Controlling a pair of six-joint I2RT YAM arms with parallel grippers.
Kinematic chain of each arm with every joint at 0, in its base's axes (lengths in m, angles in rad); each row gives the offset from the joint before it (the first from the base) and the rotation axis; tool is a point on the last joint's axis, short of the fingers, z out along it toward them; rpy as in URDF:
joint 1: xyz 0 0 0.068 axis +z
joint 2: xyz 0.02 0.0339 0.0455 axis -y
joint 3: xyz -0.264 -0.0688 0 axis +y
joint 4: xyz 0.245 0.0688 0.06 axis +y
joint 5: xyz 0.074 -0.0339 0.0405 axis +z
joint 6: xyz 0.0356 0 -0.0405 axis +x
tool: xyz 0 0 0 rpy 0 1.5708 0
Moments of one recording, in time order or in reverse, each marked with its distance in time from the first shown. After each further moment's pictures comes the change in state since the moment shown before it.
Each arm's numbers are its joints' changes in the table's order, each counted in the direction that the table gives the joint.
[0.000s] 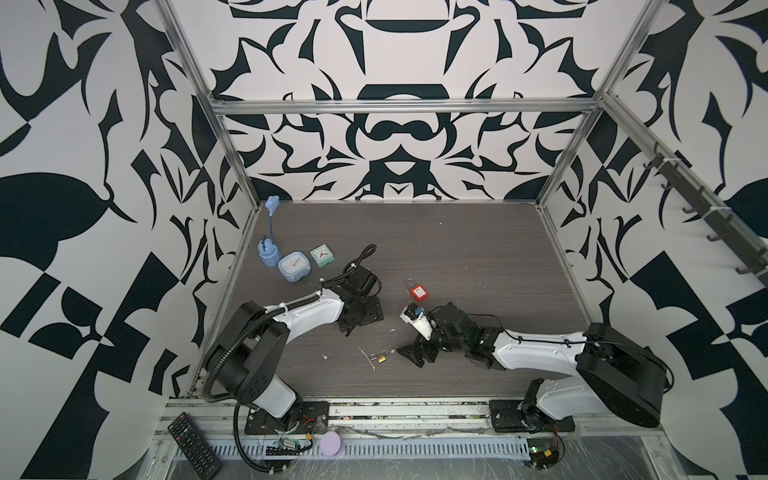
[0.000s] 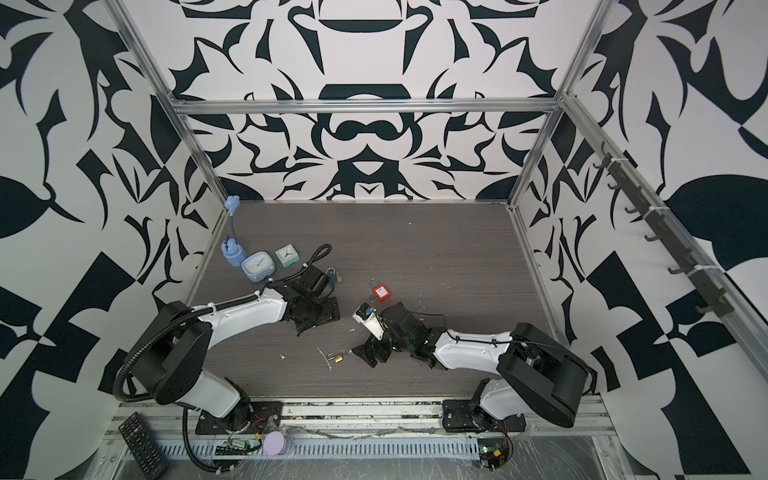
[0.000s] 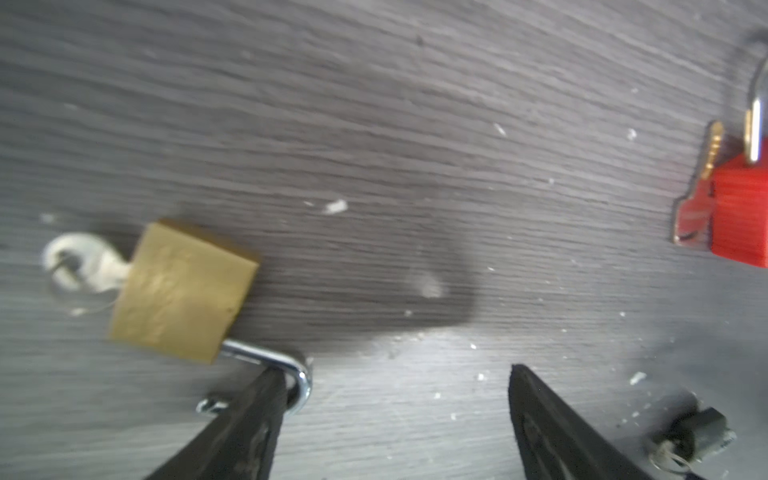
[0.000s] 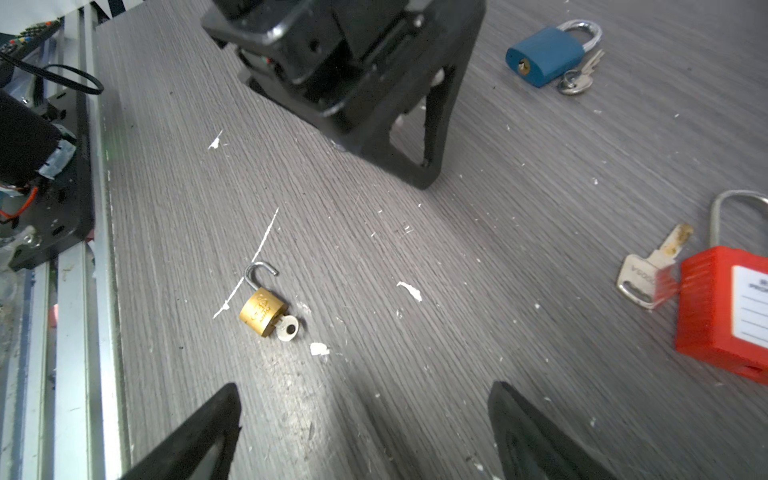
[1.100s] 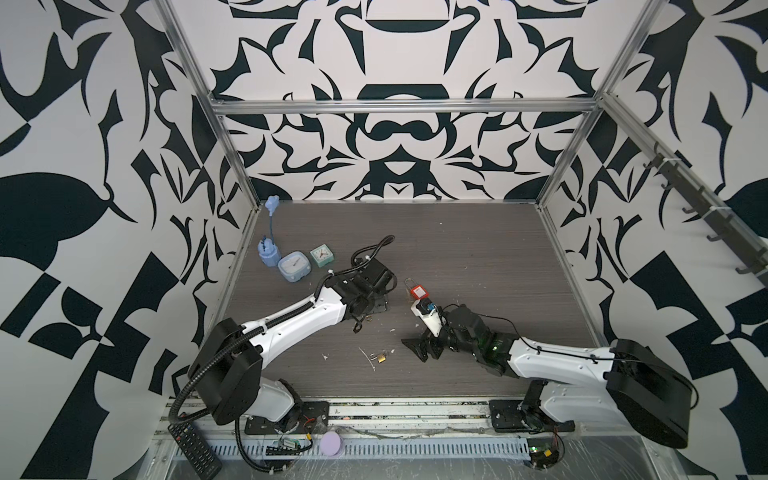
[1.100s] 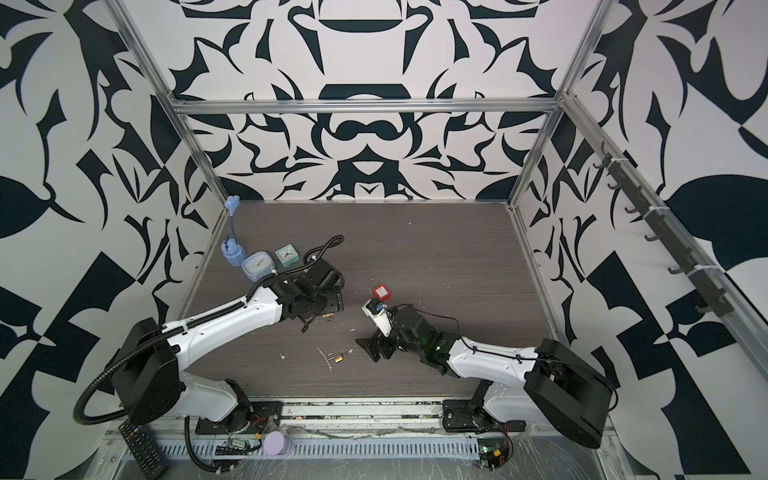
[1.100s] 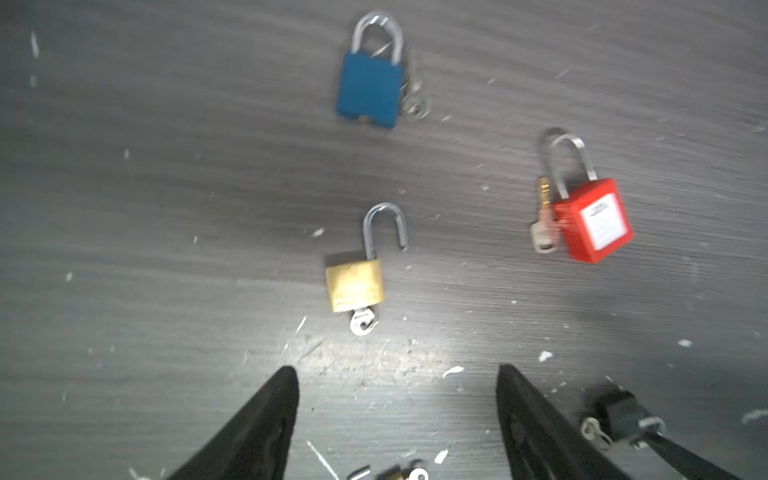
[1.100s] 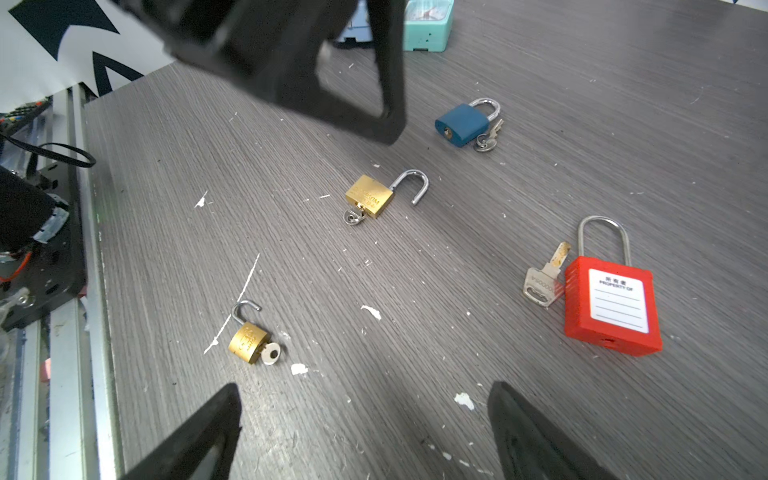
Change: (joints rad) left arm -0.133 0.109 -0.150 0.220 0.284 -0.079; right arm 0.000 0.150 0.071 -0.045 -0.106 0.059
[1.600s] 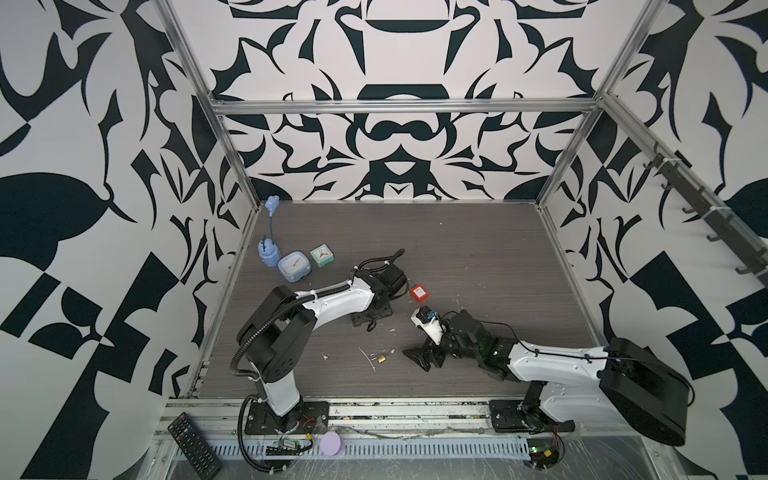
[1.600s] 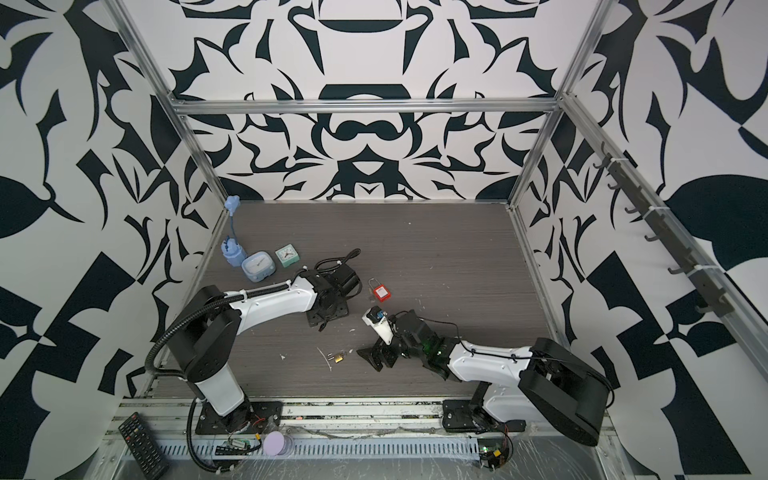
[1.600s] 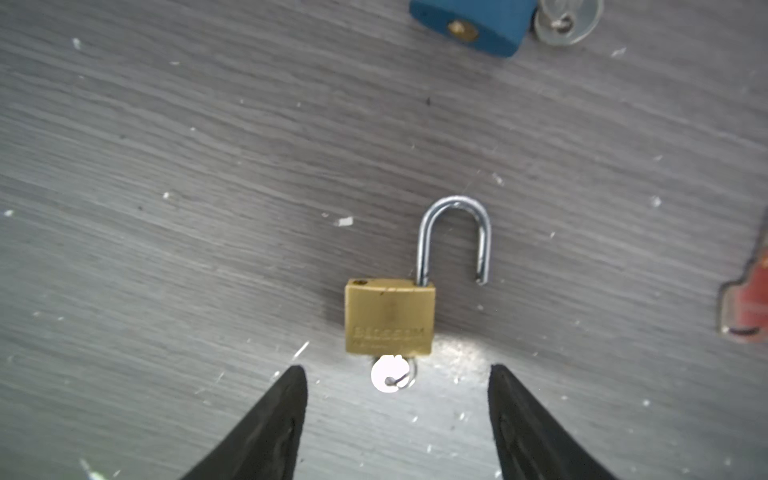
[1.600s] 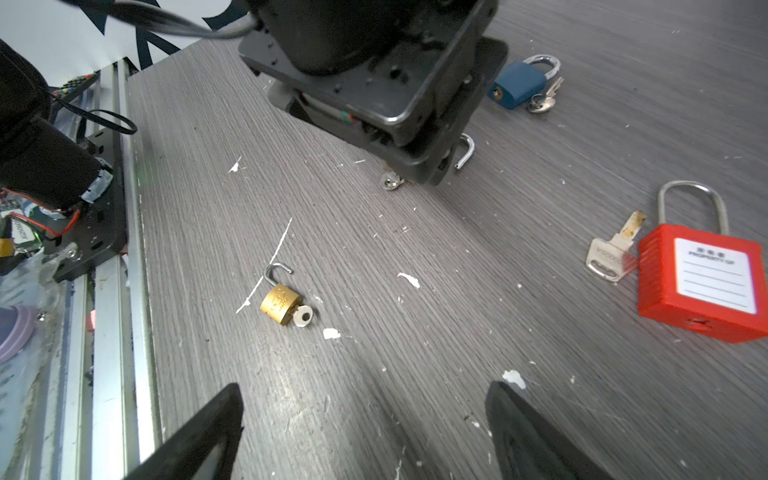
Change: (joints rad) left arm -0.008 -0.293 -0.121 0.056 0.030 -0.151; right arm 0.006 -0.023 0.056 -0.050 0.096 0.001
